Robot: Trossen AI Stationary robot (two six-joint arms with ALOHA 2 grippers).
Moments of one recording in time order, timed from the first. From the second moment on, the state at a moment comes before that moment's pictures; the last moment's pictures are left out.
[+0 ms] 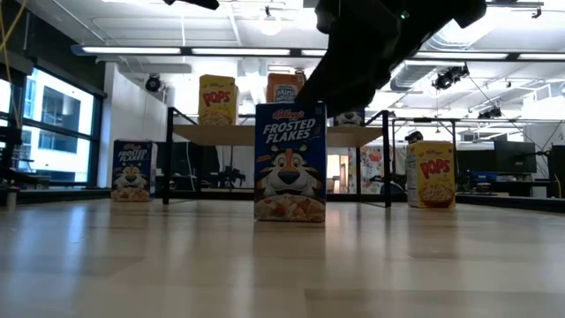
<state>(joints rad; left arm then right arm) -0.23 1.19 1.22 -0.71 -0.36 -0.21 0.24 1.63 0.97 -0.03 0.28 0.27</state>
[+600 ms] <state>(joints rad) -0.23 1.19 1.22 -0.71 -0.36 -0.21 0.24 1.64 0.97 -0.04 0.28 0.28</state>
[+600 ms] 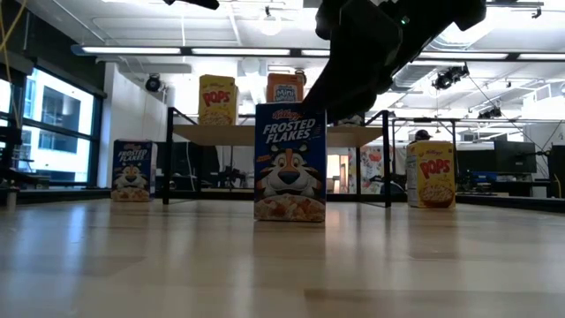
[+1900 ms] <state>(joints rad) -0.23 1.19 1.22 -0.71 -0.36 -0.21 0.23 1.57 1.01 -0.10 0.23 0.20</state>
